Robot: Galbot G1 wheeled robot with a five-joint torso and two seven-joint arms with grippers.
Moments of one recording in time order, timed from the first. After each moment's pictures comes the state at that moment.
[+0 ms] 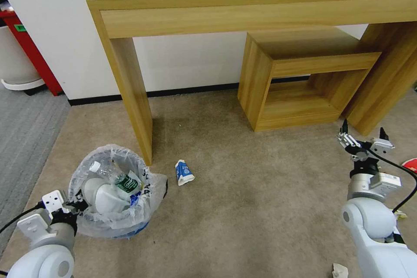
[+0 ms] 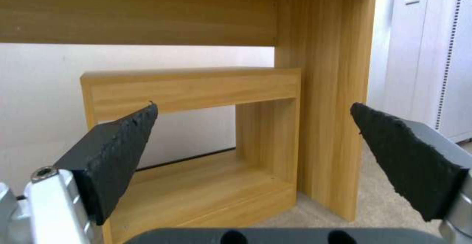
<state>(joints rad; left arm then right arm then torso) 1.60 -1.35 -0.87 -2.19 -0.66 0.52 -0.39 -1.29 1.14 0.71 1.84 0.39 0.18 0.32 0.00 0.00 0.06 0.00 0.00</state>
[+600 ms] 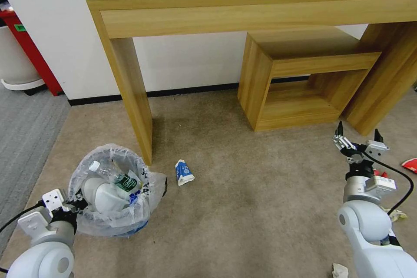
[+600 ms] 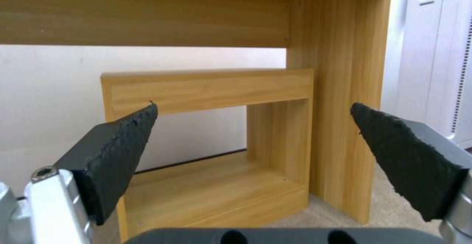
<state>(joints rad) 1.59 -1.34 -0.88 -2.17 -0.67 0.53 -0.39 -1.29 1.15 0.68 1.84 0.38 0.21 0.31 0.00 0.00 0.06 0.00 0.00</state>
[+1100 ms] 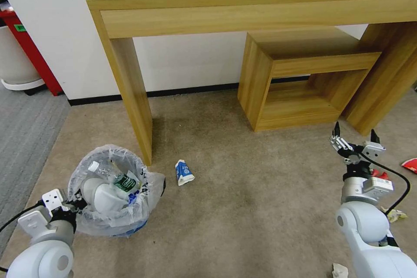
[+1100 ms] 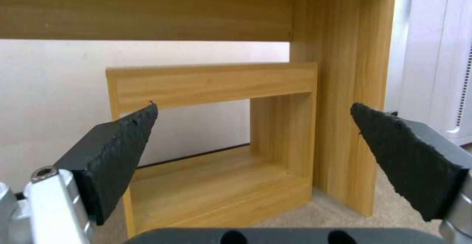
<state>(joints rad) 1.57 -1.32 -0.88 -2.15 -0.69 0.53 -0.39 -1.30 1.16 0.67 1.84 0.38 0.20 0.31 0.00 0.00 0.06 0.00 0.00</state>
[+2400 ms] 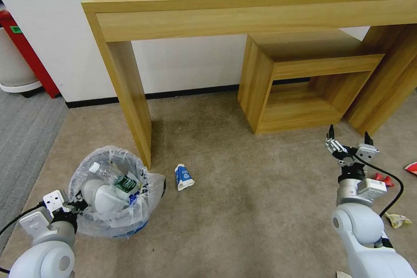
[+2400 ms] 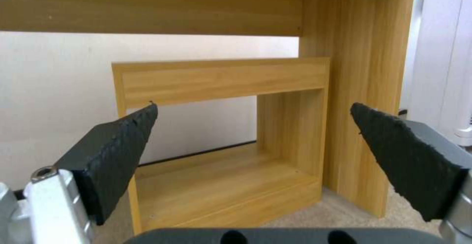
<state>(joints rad) 1.58 -1.34 -0.88 -2.14 -0.67 0.52 -0.39 -1.30 1.16 0.65 1.84 0.37 0.20 0.31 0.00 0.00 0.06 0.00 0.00</state>
